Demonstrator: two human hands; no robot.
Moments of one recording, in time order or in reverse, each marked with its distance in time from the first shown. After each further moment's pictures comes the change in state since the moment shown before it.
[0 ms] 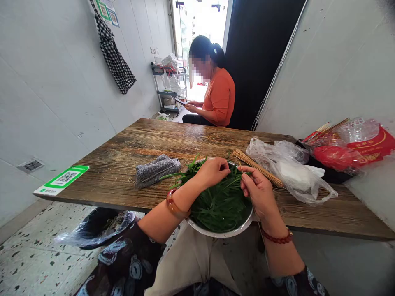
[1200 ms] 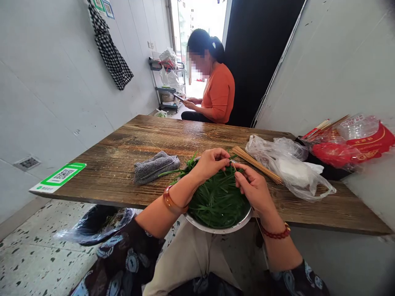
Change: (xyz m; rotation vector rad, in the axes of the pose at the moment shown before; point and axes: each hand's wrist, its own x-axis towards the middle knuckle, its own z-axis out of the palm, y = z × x) left_hand -0.004 0.016 -0.011 -0.743 0.054 -0.150; right_hand 0.000 -0.003 0.000 -0.258 -0.118 -0.063
